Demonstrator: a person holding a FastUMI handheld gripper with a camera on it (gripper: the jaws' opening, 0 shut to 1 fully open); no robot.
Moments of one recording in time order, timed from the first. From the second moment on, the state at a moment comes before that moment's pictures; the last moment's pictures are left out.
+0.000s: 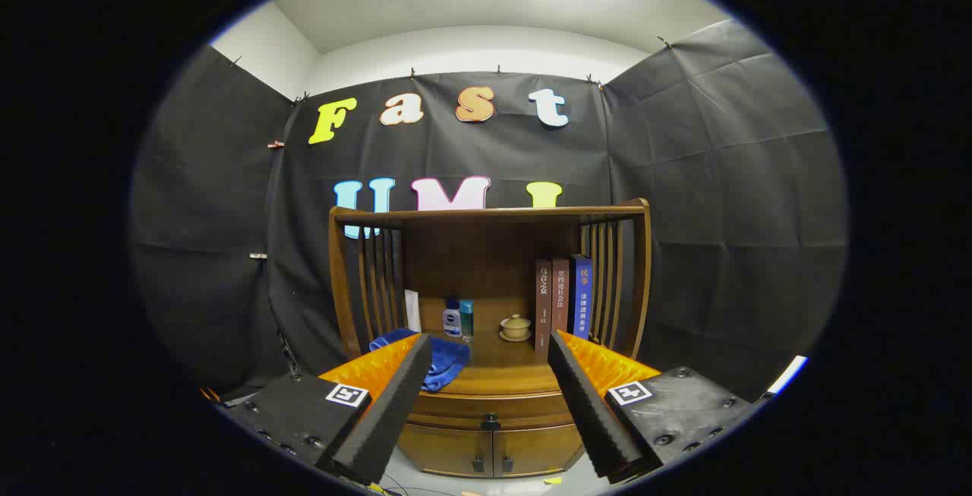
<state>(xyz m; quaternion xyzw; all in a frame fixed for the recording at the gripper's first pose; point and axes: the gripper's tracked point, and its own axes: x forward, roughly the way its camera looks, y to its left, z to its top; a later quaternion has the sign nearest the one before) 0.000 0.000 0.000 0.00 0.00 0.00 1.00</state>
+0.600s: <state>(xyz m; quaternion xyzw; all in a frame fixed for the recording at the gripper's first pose) 0.001 -0.006 0.006 -0.01 0.00 -0.01 1.00</state>
